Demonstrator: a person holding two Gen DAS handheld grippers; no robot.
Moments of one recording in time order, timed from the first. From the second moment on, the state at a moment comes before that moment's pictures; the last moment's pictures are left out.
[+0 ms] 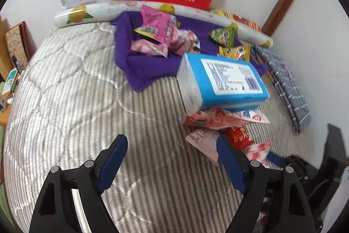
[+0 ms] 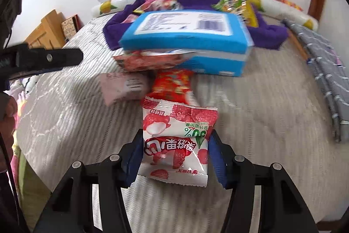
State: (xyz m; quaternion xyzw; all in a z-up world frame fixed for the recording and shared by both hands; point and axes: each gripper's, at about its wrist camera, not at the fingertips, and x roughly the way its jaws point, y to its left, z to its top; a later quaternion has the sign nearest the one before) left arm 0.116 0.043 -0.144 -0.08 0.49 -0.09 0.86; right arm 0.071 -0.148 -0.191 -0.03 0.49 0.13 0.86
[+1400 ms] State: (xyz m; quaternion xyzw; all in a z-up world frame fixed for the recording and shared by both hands) left arm 0.136 -0.028 -0.182 0.00 0.51 -0.15 0.85; right arm 0.084 -0.219 -0.201 -0.02 0.48 0.06 0.87
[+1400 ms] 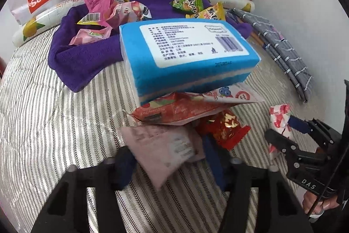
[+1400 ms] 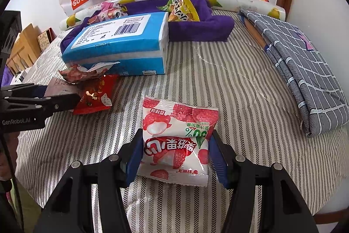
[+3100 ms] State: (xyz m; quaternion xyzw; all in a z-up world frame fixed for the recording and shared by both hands) left arm 0.095 0.024 -0.108 -0.05 0.46 -0.14 0.87; right arm 0.056 -0.156 -0.069 -0.05 0.38 0.06 0.92
